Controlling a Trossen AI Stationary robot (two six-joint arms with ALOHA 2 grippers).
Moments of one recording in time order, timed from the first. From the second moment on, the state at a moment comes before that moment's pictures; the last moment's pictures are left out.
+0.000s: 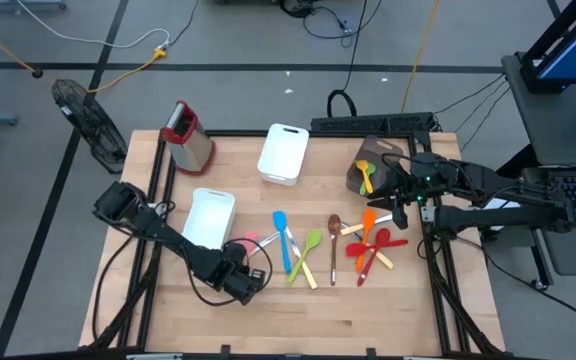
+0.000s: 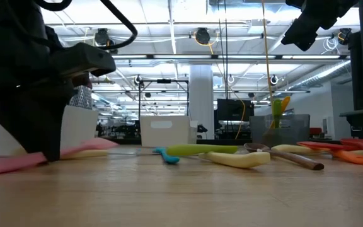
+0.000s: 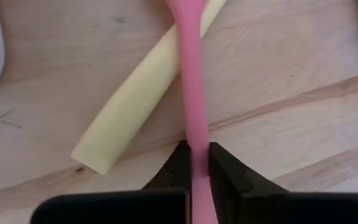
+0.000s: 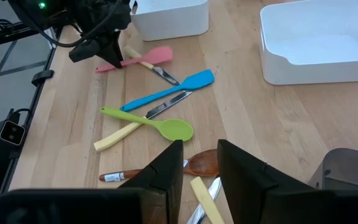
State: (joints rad) left arm -0.53 1.85 1.03 -0.58 -0.22 -1.84; right arm -0.21 0.72 0.80 -0.68 -0.21 0.13
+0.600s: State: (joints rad) left arm -0.54 1.86 1.19 -0.70 -0.30 -1.69; right arm -0.20 0.72 0.80 -0.68 -0.21 0.14
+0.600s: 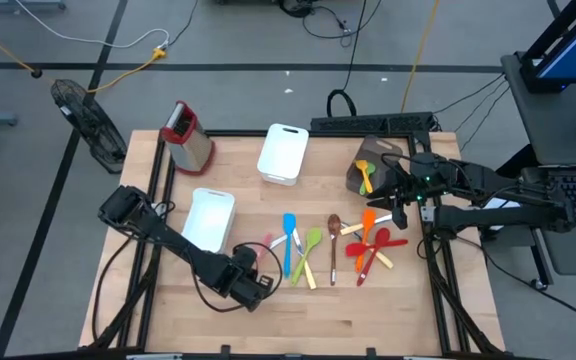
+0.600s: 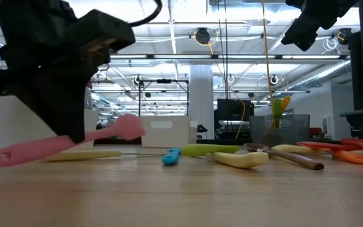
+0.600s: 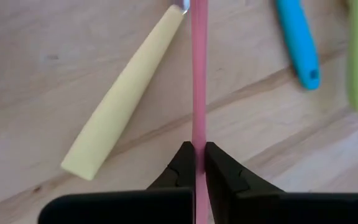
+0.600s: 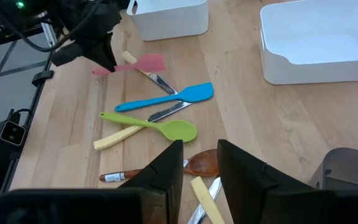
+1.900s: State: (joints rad) left arm -0.10 1.67 1.68 -0.51 -0.10 -0.51; right arm -0.19 0.72 0.26 0.63 -0.24 0.08
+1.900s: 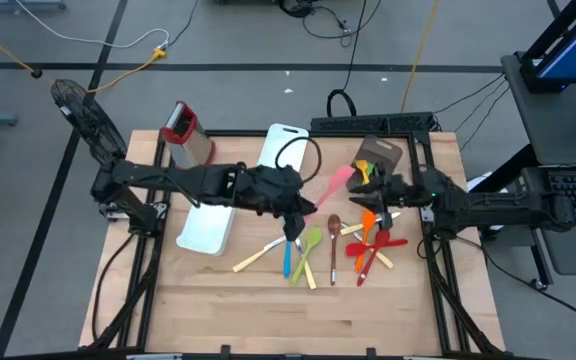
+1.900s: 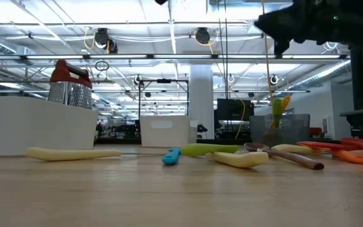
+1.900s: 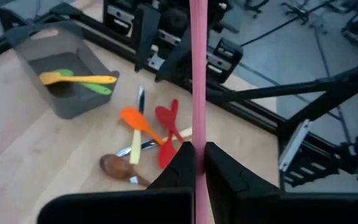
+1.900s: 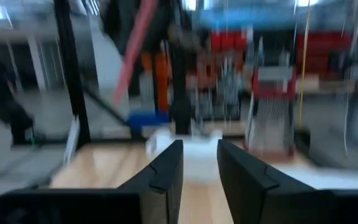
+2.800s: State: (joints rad) left arm -0.08 1.76 1.68 -0.34 -0.02 -0.45; right arm -0.01 1.08 0.40 1.02 -0.10 -0.02
